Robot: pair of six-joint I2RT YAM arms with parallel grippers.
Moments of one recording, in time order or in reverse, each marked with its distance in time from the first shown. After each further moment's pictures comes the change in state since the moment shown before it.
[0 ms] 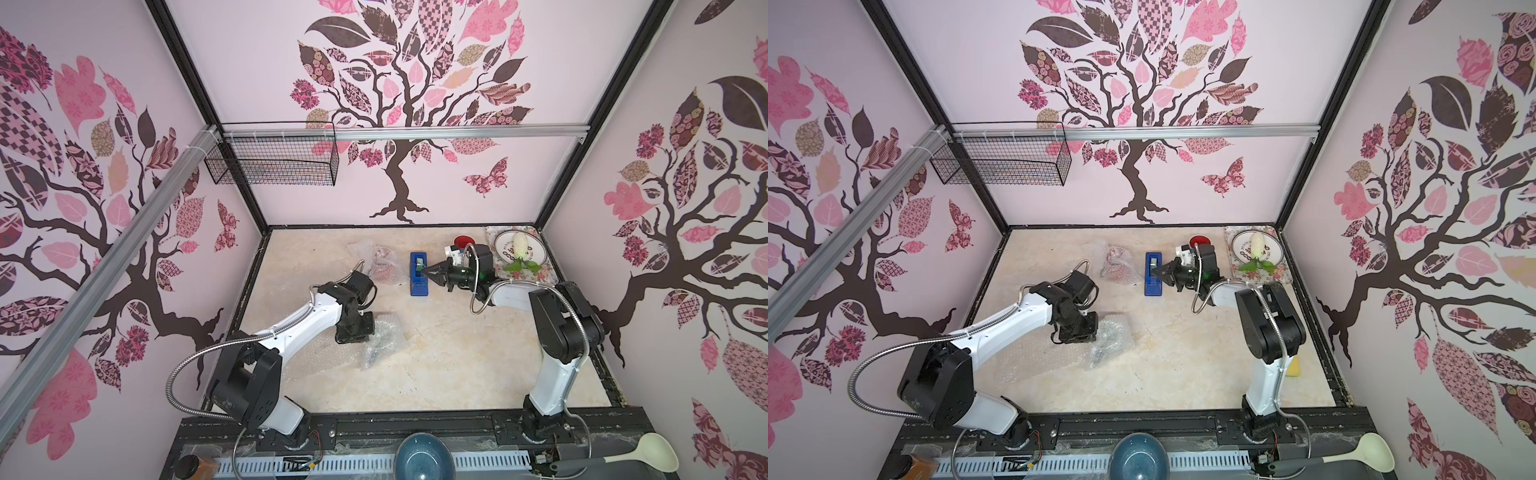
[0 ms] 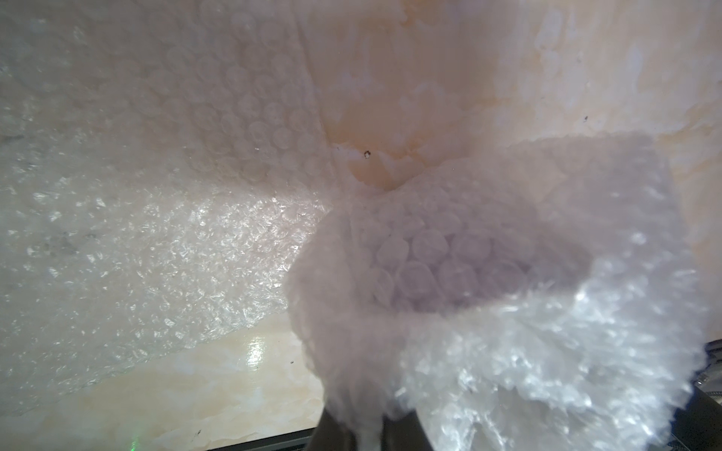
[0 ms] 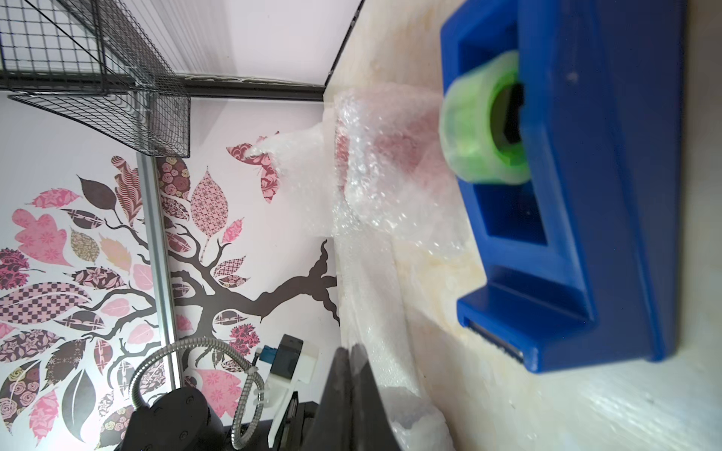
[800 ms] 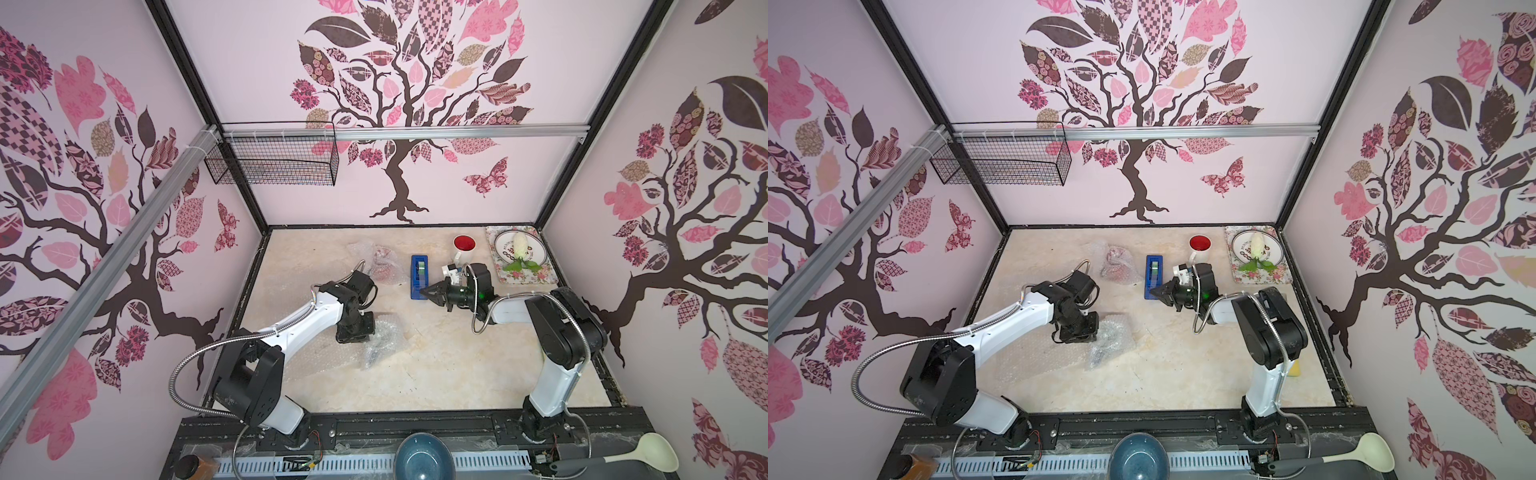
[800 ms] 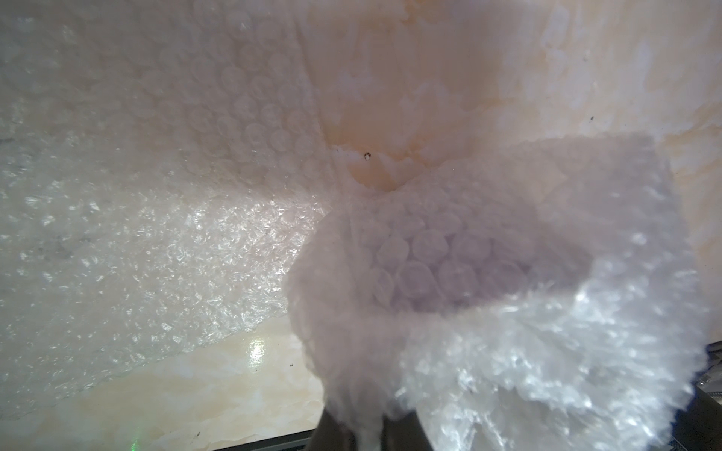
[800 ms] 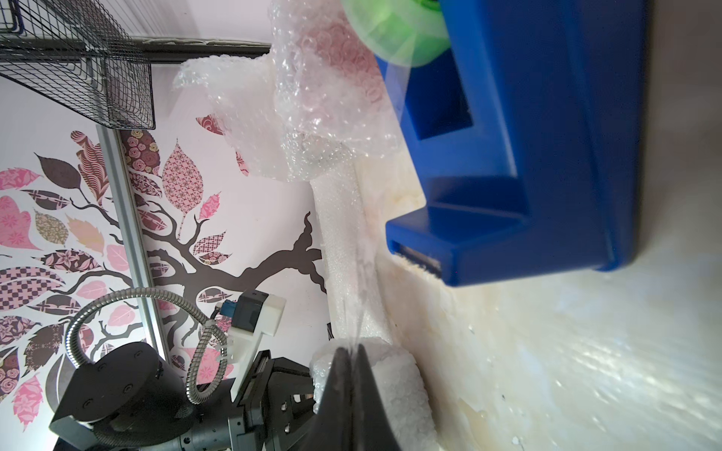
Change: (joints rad) left arm 0.000 0.011 0.004 0.004 0.003 0.001; right arm 0.049 -0.026 -0.185 0.121 0.003 0.020
